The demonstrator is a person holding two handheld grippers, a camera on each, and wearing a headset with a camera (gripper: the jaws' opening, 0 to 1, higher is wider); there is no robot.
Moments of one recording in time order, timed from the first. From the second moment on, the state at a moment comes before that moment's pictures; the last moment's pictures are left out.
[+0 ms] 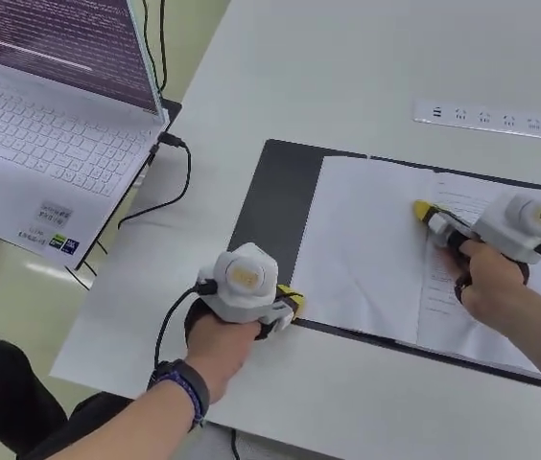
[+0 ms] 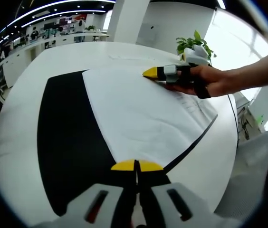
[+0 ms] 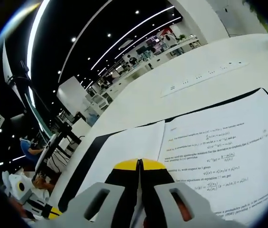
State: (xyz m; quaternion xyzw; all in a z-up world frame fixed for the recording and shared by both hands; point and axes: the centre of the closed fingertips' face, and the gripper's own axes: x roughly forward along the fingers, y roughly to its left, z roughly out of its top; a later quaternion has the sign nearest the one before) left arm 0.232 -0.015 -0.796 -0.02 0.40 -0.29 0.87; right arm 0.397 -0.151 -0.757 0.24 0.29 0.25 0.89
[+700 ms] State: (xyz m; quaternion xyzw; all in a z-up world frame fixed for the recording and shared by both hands) left arm 0.231 -0.016 -0.794 -0.03 0.41 -0.29 0.87; right arm 0.341 -0.165 -0.765 0.25 0.29 0.25 0.89
